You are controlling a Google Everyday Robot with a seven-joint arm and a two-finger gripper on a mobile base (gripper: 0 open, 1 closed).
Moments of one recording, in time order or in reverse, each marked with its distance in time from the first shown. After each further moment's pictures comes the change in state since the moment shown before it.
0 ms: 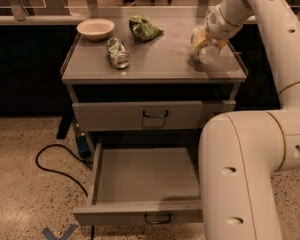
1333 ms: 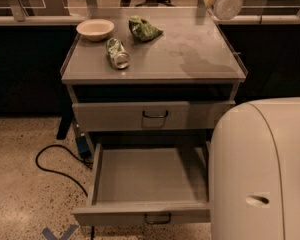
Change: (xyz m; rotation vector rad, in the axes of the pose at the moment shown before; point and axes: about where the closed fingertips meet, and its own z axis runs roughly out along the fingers) arm -0.009 0.080 -0.173 0.069 -0.116 -0.155
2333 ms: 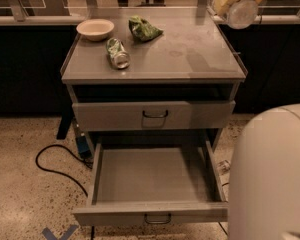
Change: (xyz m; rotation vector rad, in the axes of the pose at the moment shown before) arm 0.042 -0.002 -0.022 -0.015 0.096 0.012
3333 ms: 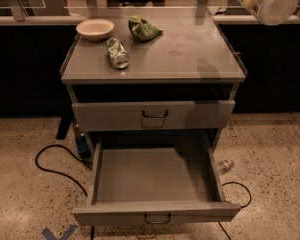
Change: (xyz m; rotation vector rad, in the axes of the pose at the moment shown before) arm 0.053 0.016 -0.078 0.024 -0.032 0.036
